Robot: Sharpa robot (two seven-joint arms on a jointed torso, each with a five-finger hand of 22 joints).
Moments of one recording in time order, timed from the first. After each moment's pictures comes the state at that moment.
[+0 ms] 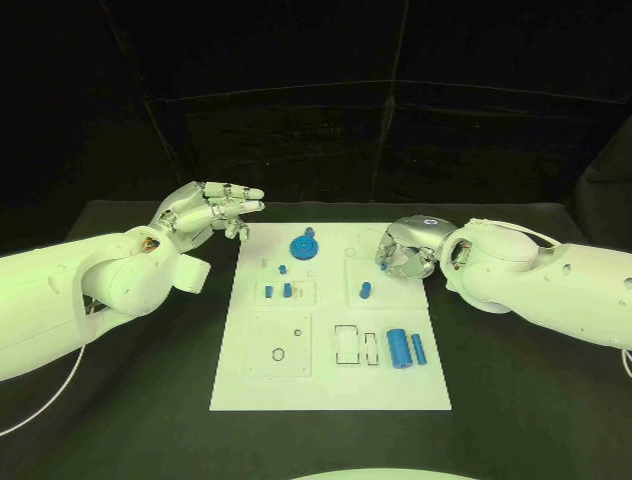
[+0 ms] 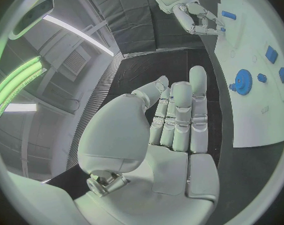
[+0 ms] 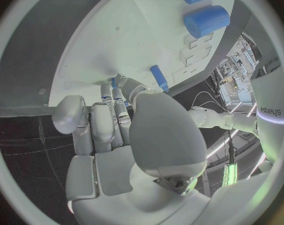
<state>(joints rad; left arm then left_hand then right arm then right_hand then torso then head) 1.31 -0.86 -0.16 1.44 -0.02 -0.11 0.42 1.30 -0.07 0.44 -0.14 0.05 1.02 0.16 0.18 0.07 1.07 0.09 0.32 0.07 1.25 0.01 1.03 0.56 0.17 1.19 0.11 0.70 0.66 1.22 -0.84 -0.08 1.47 -1.60 -0.19 -0.13 1.42 -0.14 0.40 0.01 0.14 1.07 0.16 0.07 0.07 1.12 0.09 0.19 0.11 1.46 0.00 1.27 1.12 0.11 1.36 0.10 1.26 0.99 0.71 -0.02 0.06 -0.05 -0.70</state>
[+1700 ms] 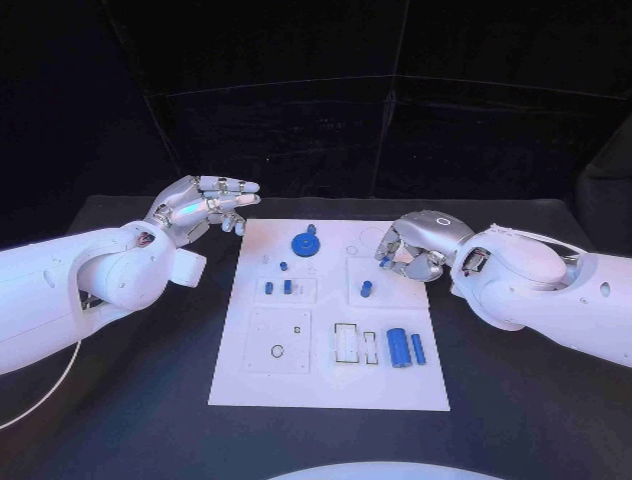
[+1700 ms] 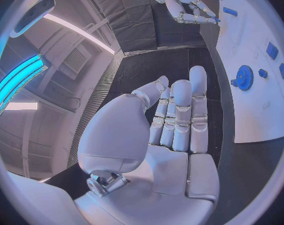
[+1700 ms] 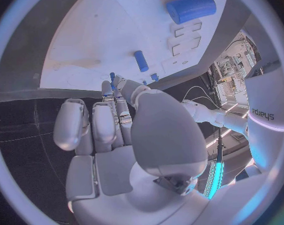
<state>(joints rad) 1.31 -0.87 -0.16 1.44 0.00 -0.10 0.43 1.30 -0.07 0.44 -0.14 0.05 1.02 0.16 0.18 0.07 1.07 0.09 0.32 0.07 1.25 0.01 1.02 0.55 0.17 1.19 0.11 0.70 0.66 1.21 -0.95 -0.08 1.68 -1.67 -0.33 -0.19 1.42 -0.11 0.52 -0.03 0.08 1.17 0.13 0.08 0.08 1.22 0.06 0.19 0.08 1.47 -0.02 1.28 1.10 0.09 1.41 0.08 1.35 1.13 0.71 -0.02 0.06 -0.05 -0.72</state>
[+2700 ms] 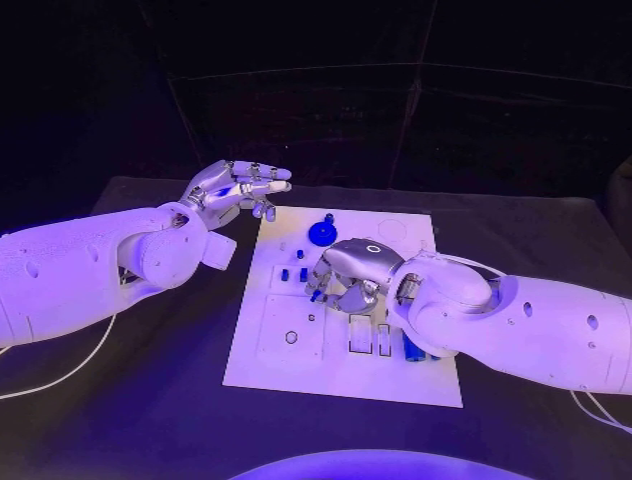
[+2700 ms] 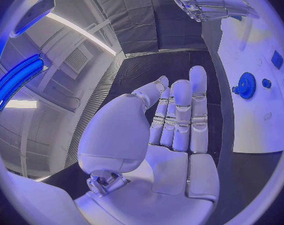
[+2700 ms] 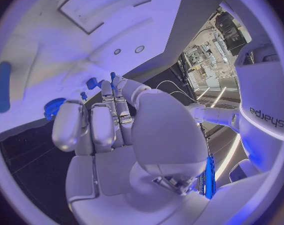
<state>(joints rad) 1.31 -0.83 -0.16 1.43 0.00 -0.10 0.43 1.30 -0.07 0.44 -0.14 0.05 1.02 0.16 0.18 0.07 1.07 0.09 0.32 0.07 1.25 0.01 1.02 0.55 0.17 1.19 0.11 0.69 0.66 1.13 -0.67 -0.08 1.66 -1.59 -0.32 -0.12 1.41 -0.12 0.54 -0.04 0.11 1.17 0.13 0.08 0.07 1.22 0.06 0.18 0.07 1.47 -0.02 1.28 1.10 0.09 1.41 0.08 1.35 1.13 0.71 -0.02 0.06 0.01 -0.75</state>
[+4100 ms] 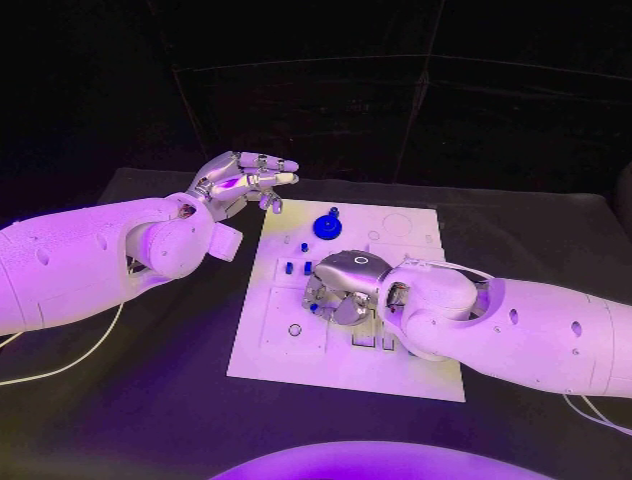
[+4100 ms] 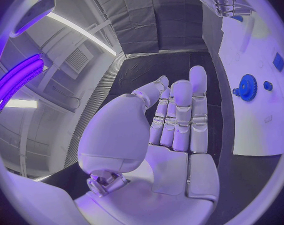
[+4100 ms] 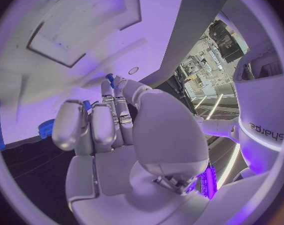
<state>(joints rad) 1.31 -0.83 -0.16 1.42 0.00 -0.09 0.43 1.30 -0.07 0.43 -0.14 0.05 1.02 0.16 0.18 0.07 1.07 0.09 0.32 0.07 1.25 0.01 1.02 0.54 0.17 1.19 0.11 0.69 0.66 1.11 -0.62 -0.10 1.63 -1.65 -0.22 -0.14 1.37 -0.15 0.53 -0.04 0.12 1.13 0.15 0.07 0.07 1.19 0.08 0.15 0.07 1.47 -0.02 1.28 1.08 0.09 1.40 0.09 1.35 1.12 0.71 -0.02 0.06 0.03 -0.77</state>
